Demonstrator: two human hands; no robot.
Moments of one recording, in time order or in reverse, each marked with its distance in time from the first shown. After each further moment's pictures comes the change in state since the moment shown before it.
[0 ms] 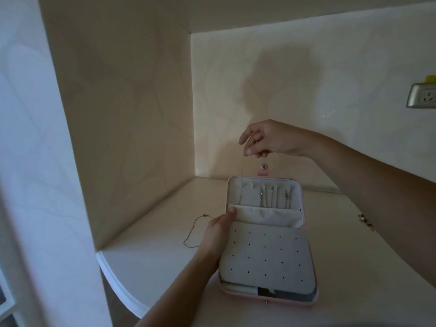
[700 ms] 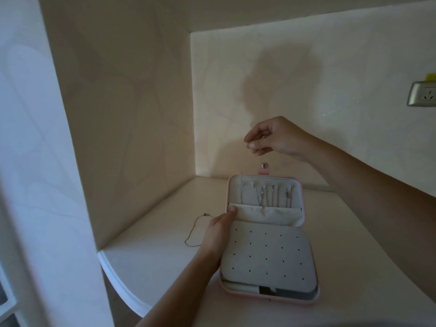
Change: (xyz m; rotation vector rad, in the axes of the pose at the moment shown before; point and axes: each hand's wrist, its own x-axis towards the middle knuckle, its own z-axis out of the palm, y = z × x) left_hand -0.002 0.000 0.000 -0.009 -0.011 -0.008; right_hand -0.010 0.005 0.007 0.121 0.221 -0.046
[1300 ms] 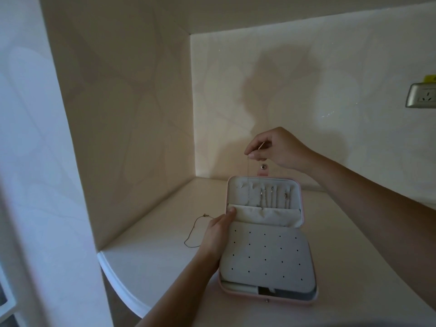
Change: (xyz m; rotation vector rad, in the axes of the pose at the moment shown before) left_hand -0.001 0.001 0.000 0.004 -0.005 0.001; right_hand -0.008 0.016 0.007 -0.236 0.038 -0.142
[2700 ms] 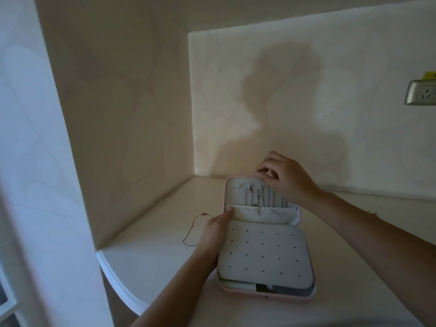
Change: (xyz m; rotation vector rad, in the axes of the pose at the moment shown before) left_hand 0.004 -0.002 -0.001 0.087 0.067 -0.045; right_hand -0.046 0.047 0.033 -0.356 0.207 -0.261
